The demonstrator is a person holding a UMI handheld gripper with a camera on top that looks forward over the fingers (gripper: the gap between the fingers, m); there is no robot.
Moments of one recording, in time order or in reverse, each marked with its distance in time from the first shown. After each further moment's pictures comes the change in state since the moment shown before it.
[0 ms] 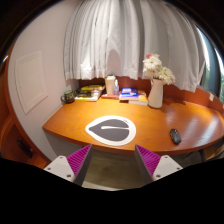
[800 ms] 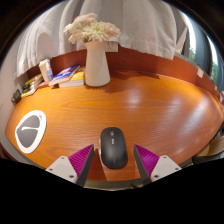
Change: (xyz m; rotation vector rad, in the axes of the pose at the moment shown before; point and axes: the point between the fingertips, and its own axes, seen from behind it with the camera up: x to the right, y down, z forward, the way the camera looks) arm 0.343 0.055 0.172 -0.185 0.193 0.125
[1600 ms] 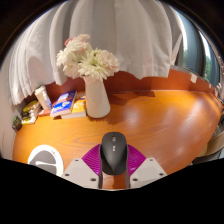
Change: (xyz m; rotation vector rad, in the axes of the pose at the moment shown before) arm -0.025 -0.125 -0.042 0.070 0.050 0.114
